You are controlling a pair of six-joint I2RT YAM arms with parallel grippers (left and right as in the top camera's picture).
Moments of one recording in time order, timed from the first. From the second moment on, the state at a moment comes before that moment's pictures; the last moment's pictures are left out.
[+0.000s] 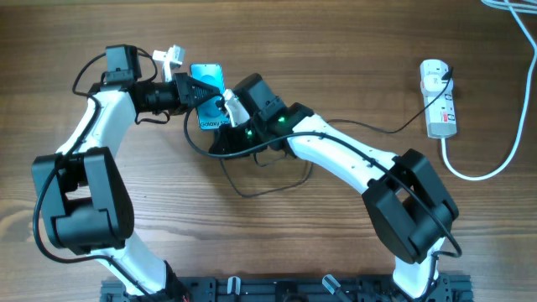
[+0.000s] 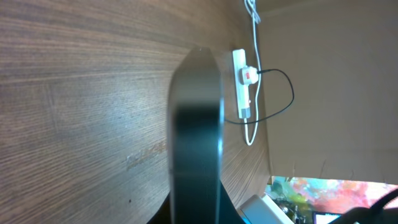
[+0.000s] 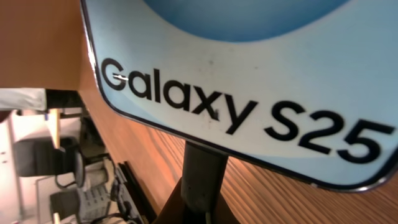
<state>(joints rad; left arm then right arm) 0.11 1.90 1.27 -0.51 1.09 -0.16 0.73 1.98 1.41 -0.36 -0.66 0.56</state>
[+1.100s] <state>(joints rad) 0.03 1.90 1.26 -0.54 0.86 -0.25 0.36 1.98 1.42 -0.61 -0.69 0.47</state>
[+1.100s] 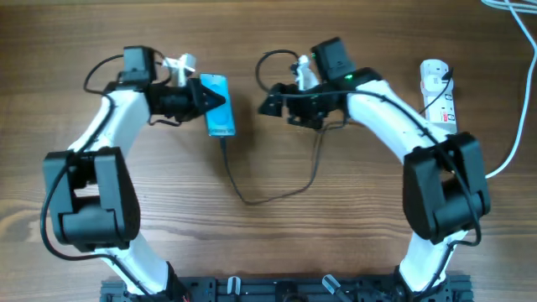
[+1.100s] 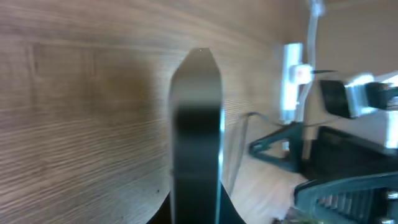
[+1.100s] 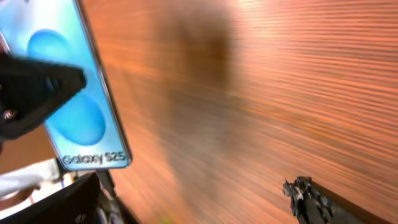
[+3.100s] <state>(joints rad) -0.38 1.97 1.26 -0.45 0.24 -0.55 0.26 1.98 1.42 -0.59 -0.18 0.42</state>
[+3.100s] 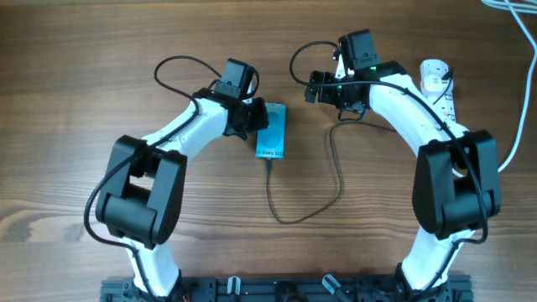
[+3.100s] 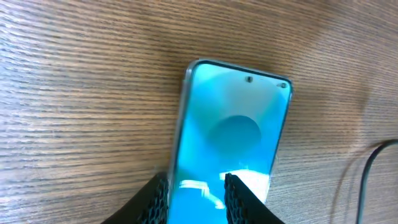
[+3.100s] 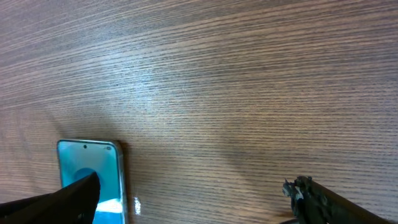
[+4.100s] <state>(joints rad) -0.26 1.97 1.26 -0.47 0.24 -0.55 0.26 1.98 1.43 -0.75 -0.42 0.46</state>
